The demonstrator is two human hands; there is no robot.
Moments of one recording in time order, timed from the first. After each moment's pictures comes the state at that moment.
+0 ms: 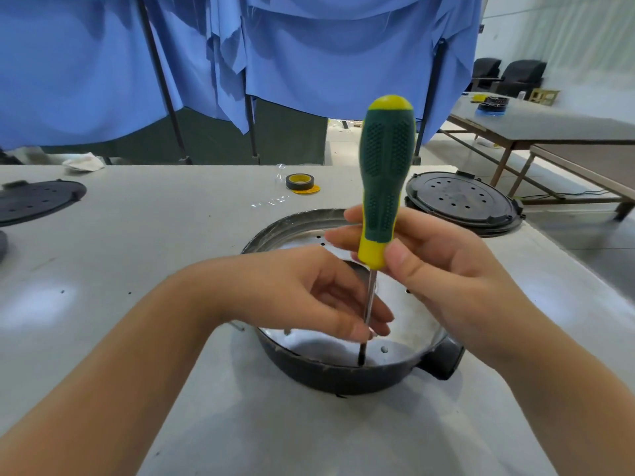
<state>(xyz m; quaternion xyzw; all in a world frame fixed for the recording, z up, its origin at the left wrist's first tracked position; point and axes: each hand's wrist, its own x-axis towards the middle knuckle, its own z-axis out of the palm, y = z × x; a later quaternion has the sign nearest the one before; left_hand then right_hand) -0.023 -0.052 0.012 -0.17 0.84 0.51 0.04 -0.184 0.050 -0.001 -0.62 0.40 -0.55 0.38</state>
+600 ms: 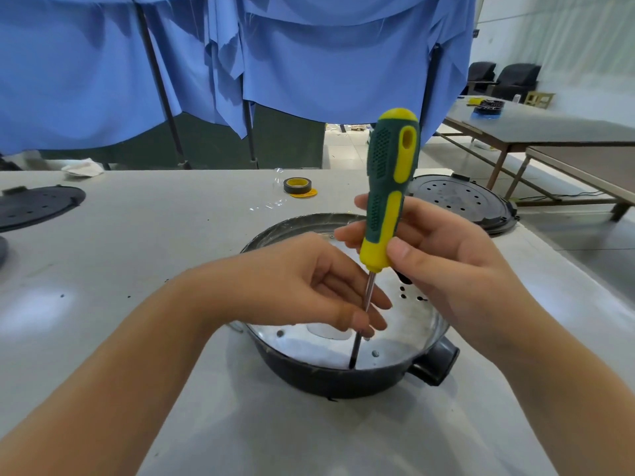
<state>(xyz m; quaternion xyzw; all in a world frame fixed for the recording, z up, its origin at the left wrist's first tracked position) -0.025 -0.047 0.015 -0.16 0.84 0.52 -0.03 -0.188 0.054 0.005 -0.60 0.39 -0.58 0.38</state>
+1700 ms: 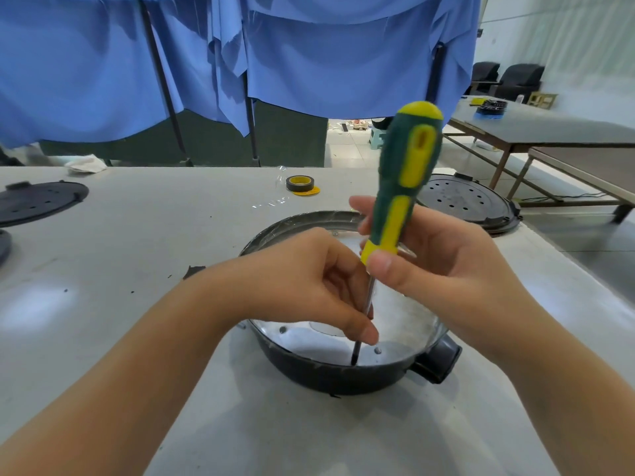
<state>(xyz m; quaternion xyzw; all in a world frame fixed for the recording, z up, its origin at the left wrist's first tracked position) -0.029 -0.045 0.012 -0.19 0.86 0.46 -0.07 -0.176 0.059 0.011 -0.63 0.43 -0.57 0.32</state>
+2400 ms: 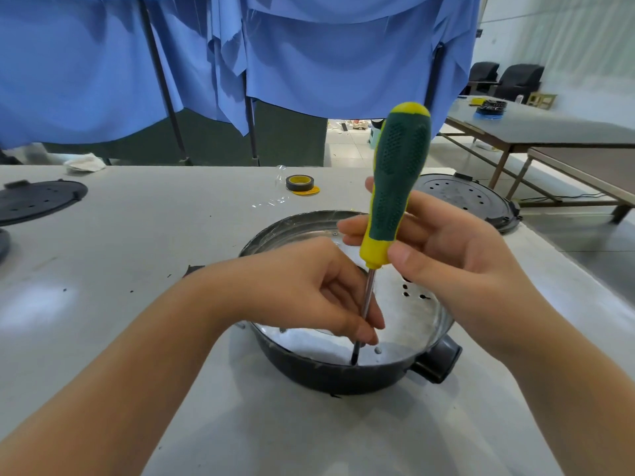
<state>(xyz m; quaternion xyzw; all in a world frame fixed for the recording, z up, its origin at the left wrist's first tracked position) -0.027 -0.046 0.011 -0.19 0.86 0.47 -0.01 -0.181 0.058 0.011 -0.63 0.40 -0.56 0.35</state>
